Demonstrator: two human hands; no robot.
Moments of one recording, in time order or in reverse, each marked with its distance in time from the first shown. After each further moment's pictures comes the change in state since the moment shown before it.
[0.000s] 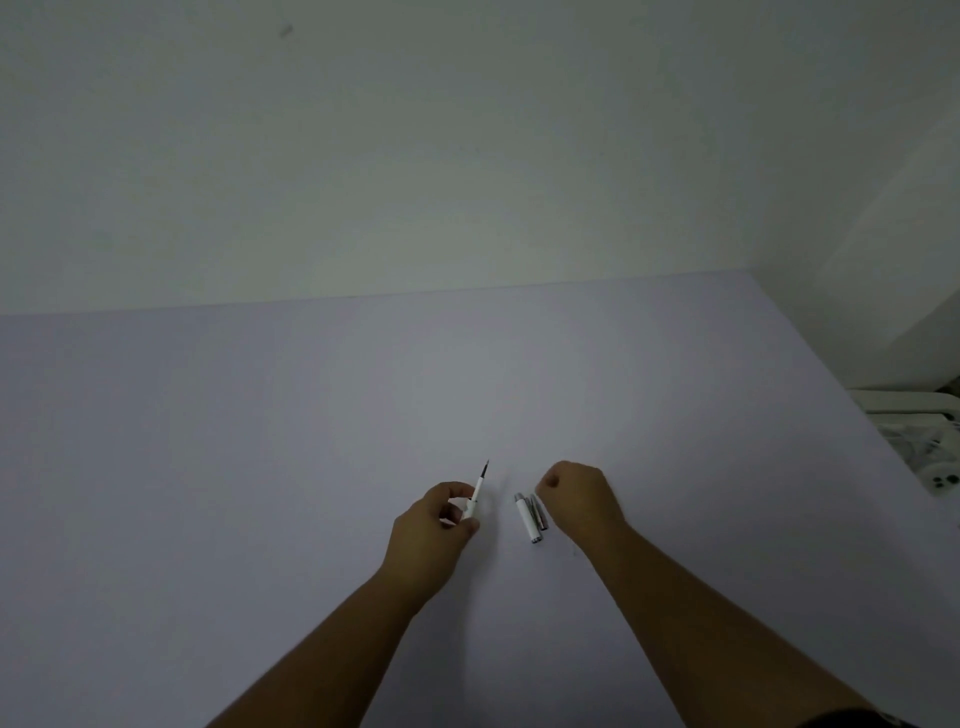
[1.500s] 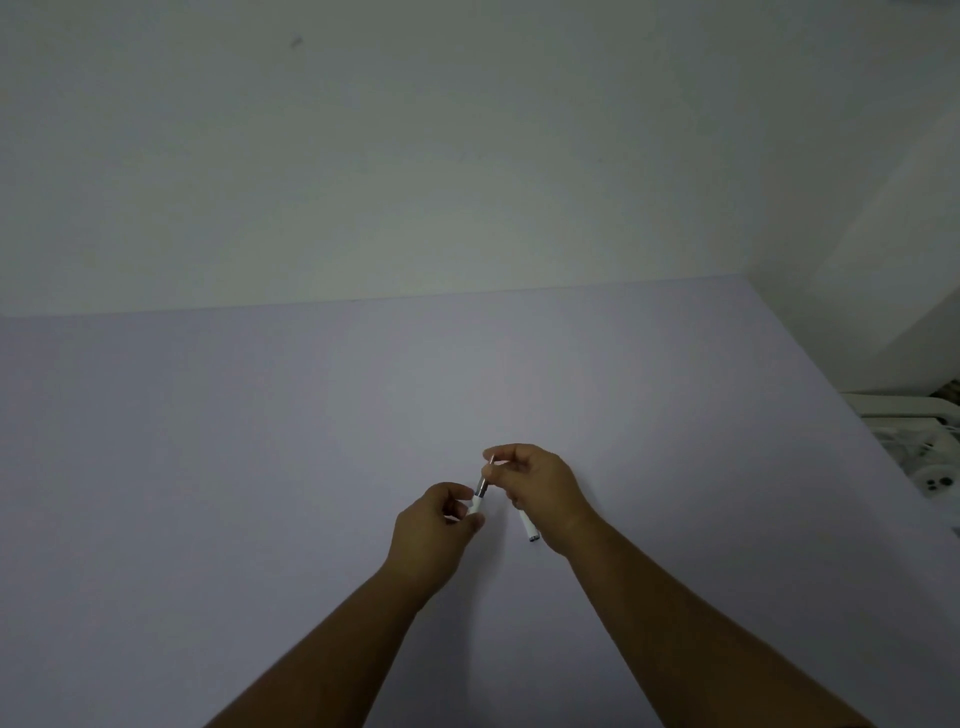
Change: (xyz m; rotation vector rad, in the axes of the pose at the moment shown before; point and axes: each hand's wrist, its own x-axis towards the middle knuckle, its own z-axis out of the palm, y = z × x) left_hand -0.006 0.009 0.001 0.057 0.038 -0.003; right_hand -0.034 -0.045 -0.004 0.779 -0.167 -0.132
